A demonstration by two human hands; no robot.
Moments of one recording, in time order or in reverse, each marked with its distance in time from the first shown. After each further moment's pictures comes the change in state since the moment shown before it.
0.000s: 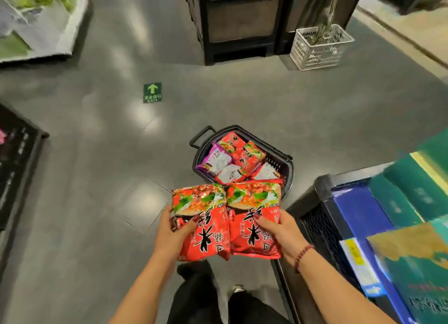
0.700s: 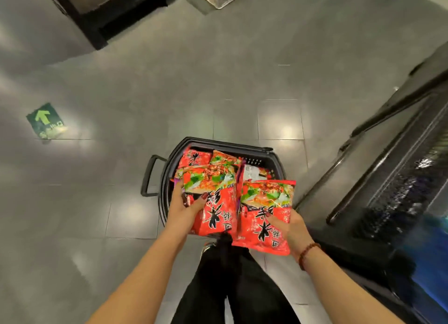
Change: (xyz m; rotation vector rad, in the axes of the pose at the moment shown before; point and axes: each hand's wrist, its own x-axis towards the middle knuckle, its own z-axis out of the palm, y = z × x) left_hand 0.353 0.078 0.153 0.372 -0.463 -0.154; right_hand 0.233 -0.034 -0.017 0.319 0.536 0.167
